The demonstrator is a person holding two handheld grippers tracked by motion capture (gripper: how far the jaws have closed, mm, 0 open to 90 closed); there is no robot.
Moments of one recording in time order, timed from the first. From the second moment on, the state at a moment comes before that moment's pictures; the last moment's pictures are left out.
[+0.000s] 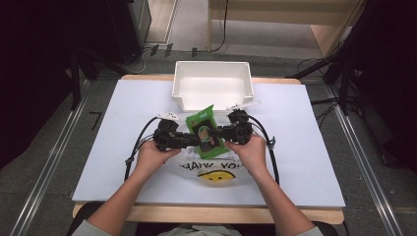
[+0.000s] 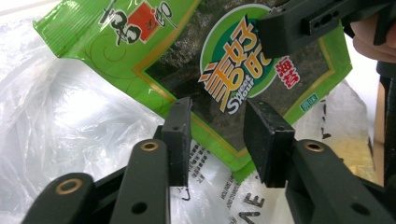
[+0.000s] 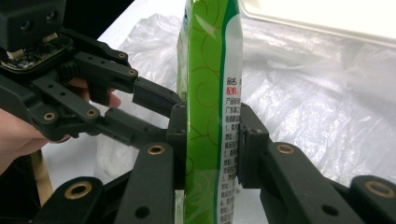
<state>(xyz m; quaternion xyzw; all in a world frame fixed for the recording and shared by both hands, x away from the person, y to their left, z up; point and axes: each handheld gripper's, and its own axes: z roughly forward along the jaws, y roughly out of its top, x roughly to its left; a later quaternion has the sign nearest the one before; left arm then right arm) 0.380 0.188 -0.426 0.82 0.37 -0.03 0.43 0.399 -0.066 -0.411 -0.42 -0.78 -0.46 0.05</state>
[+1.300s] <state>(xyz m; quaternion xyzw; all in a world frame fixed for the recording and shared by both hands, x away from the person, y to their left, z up) 0.381 0.193 -0.431 0.82 0.38 -0.03 0.42 0.401 -0.089 -0.396 -0.42 -0.79 -0.45 -0.03</state>
